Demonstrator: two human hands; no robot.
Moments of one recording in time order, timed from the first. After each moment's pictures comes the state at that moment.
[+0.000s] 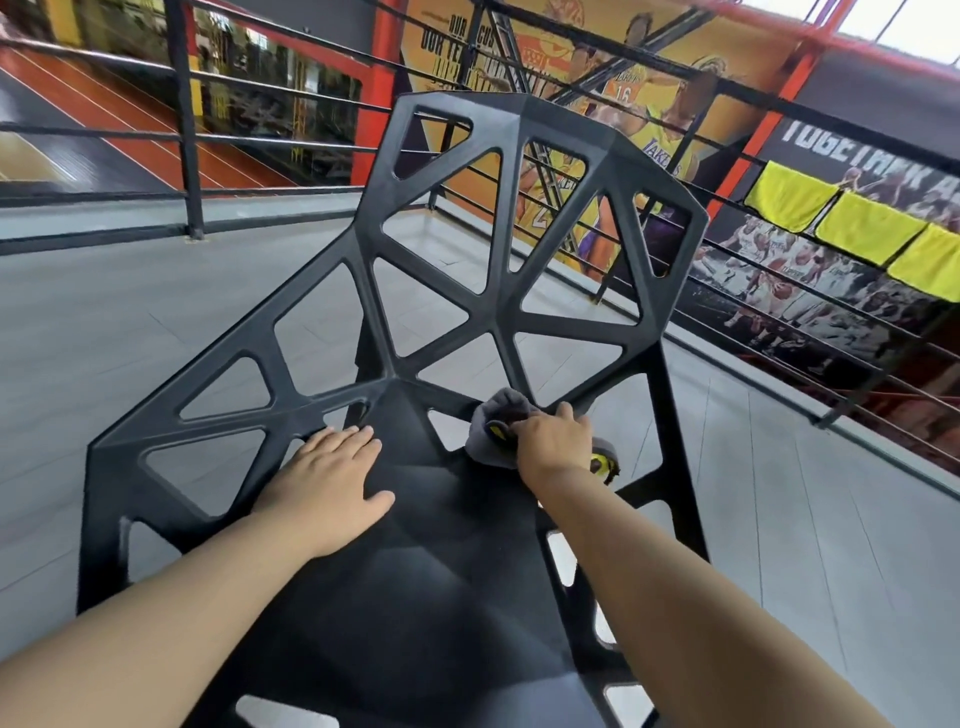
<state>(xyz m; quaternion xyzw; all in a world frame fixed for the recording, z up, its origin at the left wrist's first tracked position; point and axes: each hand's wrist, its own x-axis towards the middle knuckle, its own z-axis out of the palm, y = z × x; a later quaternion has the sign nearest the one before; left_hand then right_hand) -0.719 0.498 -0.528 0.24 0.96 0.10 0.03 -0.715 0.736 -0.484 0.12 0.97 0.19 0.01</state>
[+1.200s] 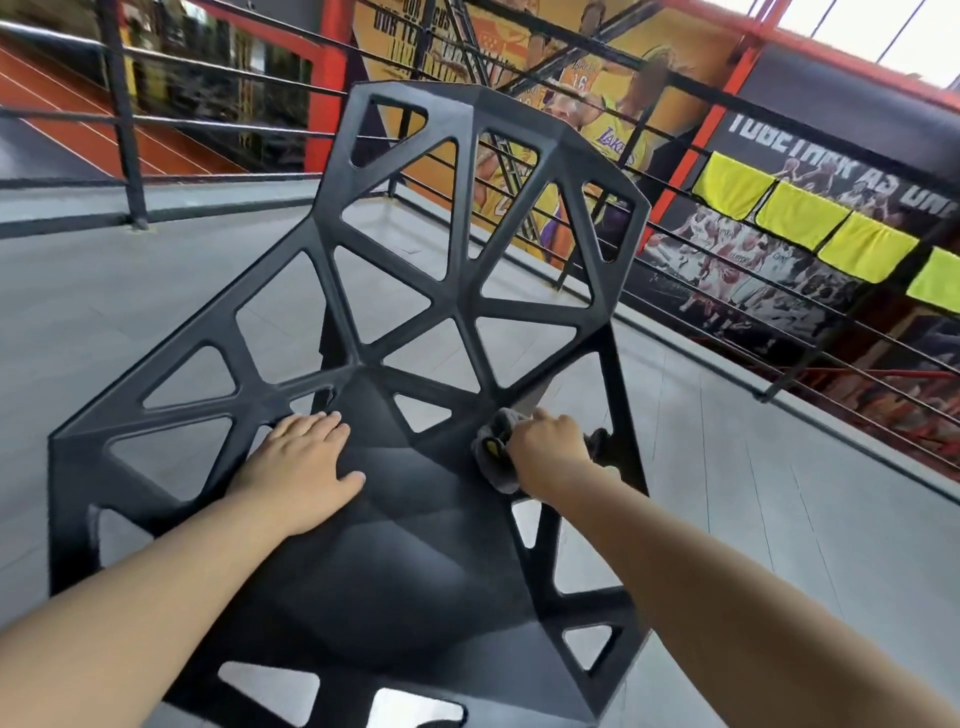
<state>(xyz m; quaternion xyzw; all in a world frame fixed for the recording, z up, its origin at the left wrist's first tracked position) -0.710 0.499 -0.521 0.24 0.97 0.09 0.02 -0.657 0.740 -0.456 0.05 0.94 0.31 0.11</state>
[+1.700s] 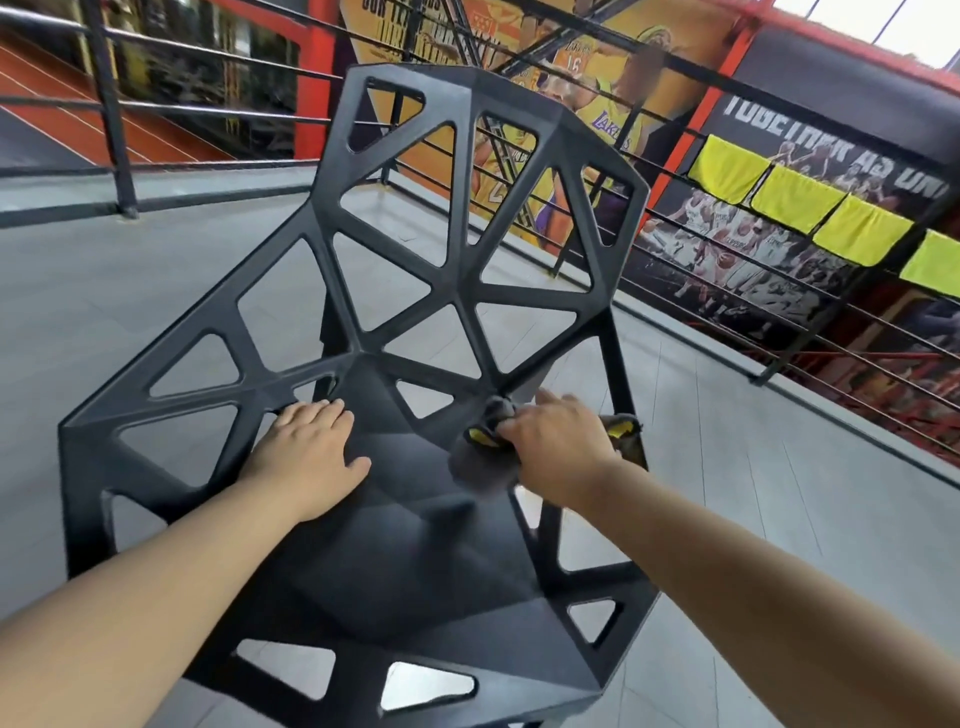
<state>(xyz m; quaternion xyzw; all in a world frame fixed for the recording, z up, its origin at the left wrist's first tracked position) -0.708 0.499 -0.520 0.24 0.97 0.07 0.01 -0.621 0.715 -0.423 -0.05 0.96 0.26 0.04</state>
